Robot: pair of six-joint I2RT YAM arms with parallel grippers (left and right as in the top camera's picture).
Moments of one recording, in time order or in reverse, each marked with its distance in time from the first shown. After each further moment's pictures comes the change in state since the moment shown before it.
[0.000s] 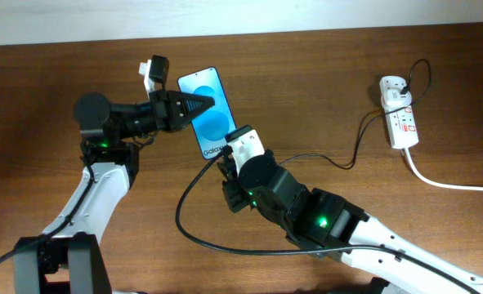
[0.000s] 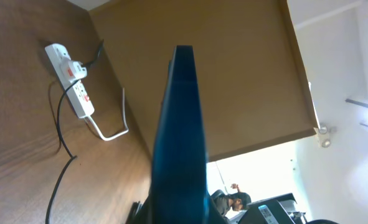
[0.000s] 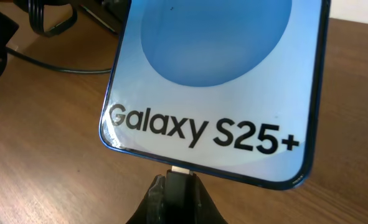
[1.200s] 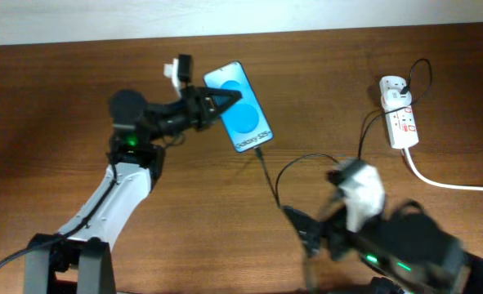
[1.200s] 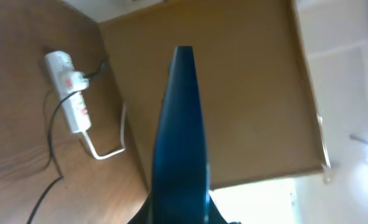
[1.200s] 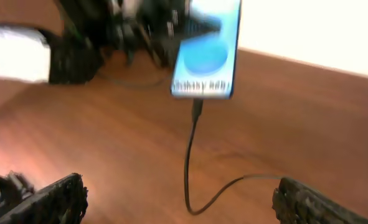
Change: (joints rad) left arm -0.182 -0.003 0.016 -0.224 -0.300 0.077; right arm -0.008 -0.595 0.086 -0.533 0.036 -0.074
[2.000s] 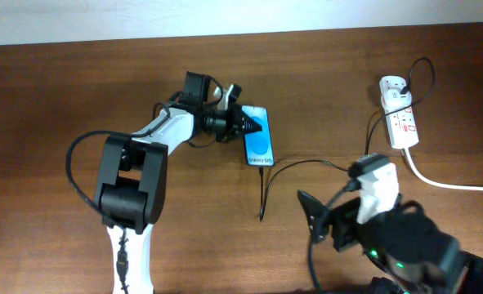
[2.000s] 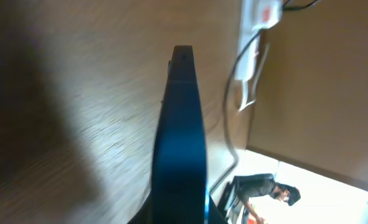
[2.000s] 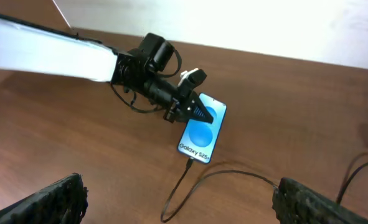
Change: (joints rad) left arm -0.077 0.662 0.555 -1.003 -0.040 0.816; right arm 0.000 0.056 0.008 -0.044 0.155 0.074
